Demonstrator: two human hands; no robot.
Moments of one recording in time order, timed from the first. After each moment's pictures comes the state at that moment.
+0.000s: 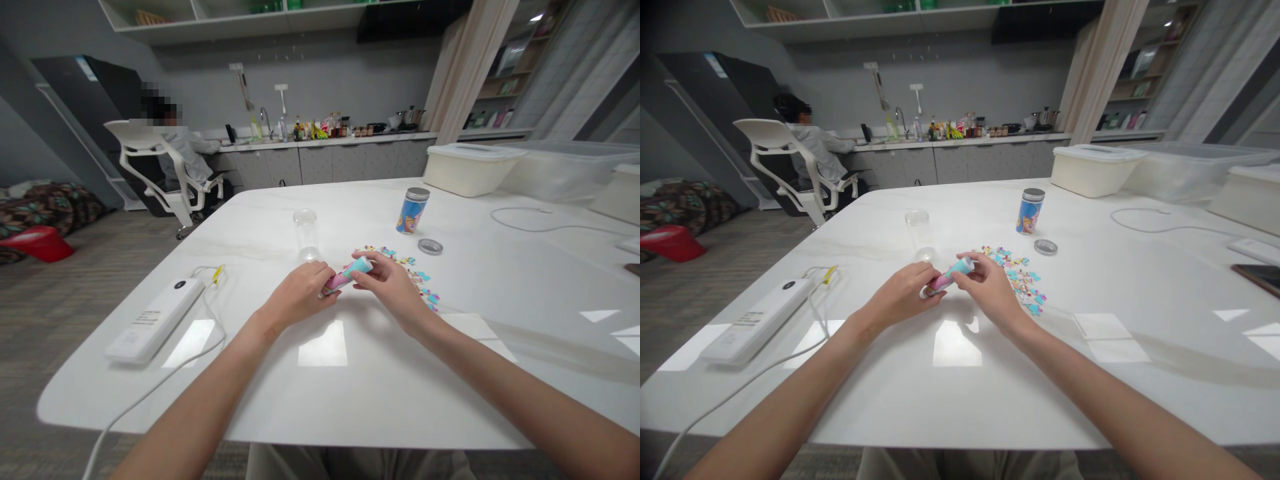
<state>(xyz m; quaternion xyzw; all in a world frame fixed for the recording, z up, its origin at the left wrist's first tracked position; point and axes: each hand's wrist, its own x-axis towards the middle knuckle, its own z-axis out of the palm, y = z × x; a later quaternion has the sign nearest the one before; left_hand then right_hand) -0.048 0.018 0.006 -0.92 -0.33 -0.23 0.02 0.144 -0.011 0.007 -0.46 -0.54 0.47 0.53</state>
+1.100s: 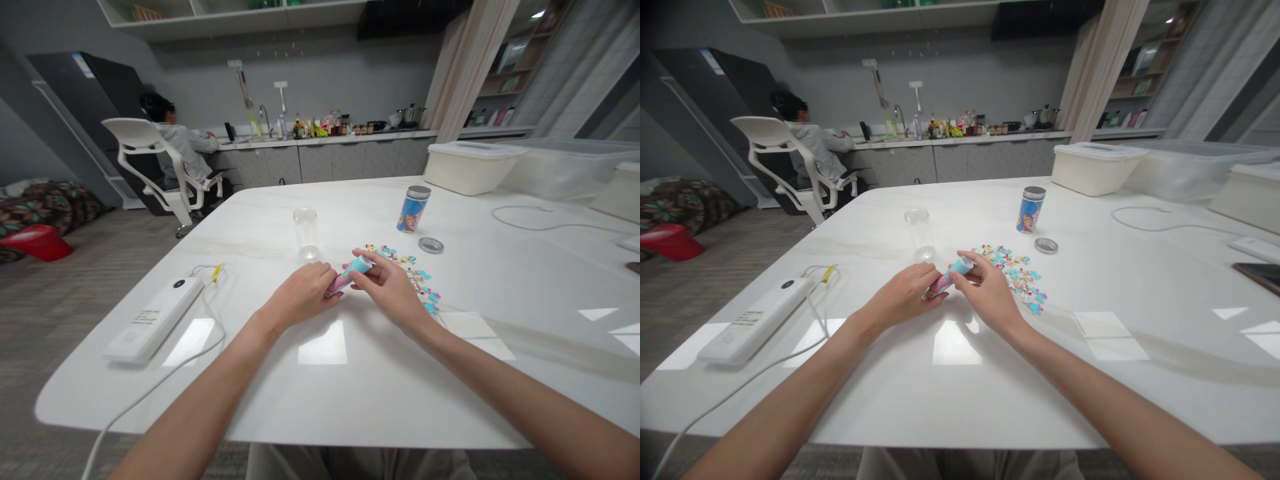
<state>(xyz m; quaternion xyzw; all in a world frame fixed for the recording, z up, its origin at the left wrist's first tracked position) -0.047 0.017 0.002 -0.93 -0.31 -0.20 0.05 0.139 -0.011 -0.001 -0.45 -0.57 0.44 0.53</state>
